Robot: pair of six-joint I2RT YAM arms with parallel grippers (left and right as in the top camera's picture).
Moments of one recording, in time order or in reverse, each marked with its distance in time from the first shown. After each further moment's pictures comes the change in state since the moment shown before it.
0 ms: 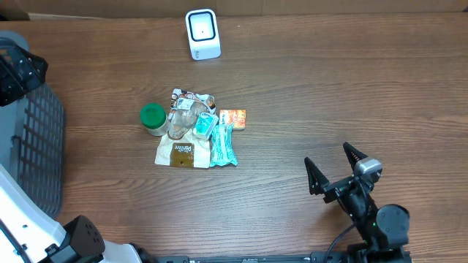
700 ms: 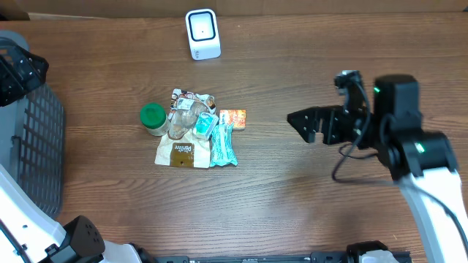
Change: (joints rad) left arm 0.000 0.000 0.000 -0.002 0.008 0.000; right arm 0.000 1.126 1.101 -0.818 -0.290 0.033
